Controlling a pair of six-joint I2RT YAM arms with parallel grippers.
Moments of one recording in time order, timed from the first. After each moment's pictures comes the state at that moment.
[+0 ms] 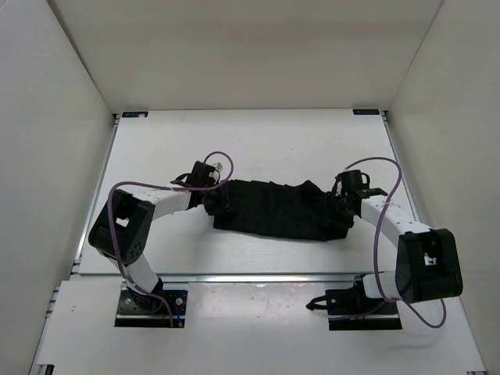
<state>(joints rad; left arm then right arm) -0.45 1.68 0.86 -0.16 0.29 -0.60 0.14 1.33 0.71 -0.55 -0.15 0.28</state>
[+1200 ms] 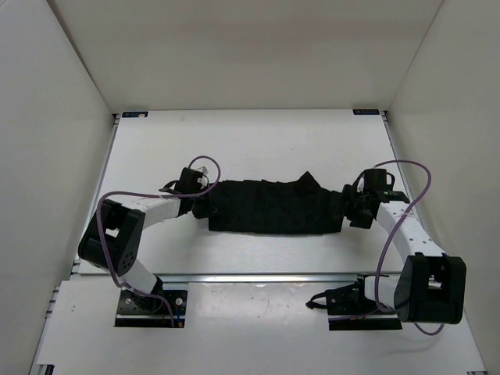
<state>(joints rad) -0.38 1.59 0.75 -0.13 0.20 -0.60 -0.04 1.19 0.74 -0.63 -0.15 0.35</state>
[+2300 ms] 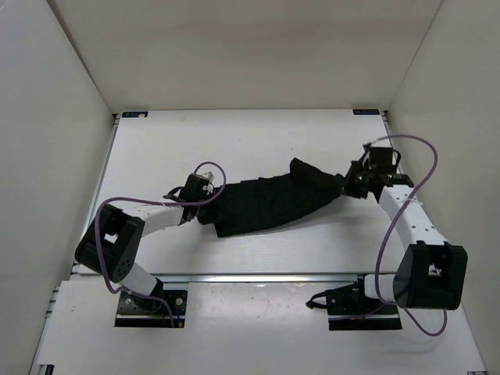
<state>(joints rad) -0.46 1.54 0.68 -0.10 0.18 -0.63 -0.08 1.28 0.84 -0.51 -0.25 0.38</state>
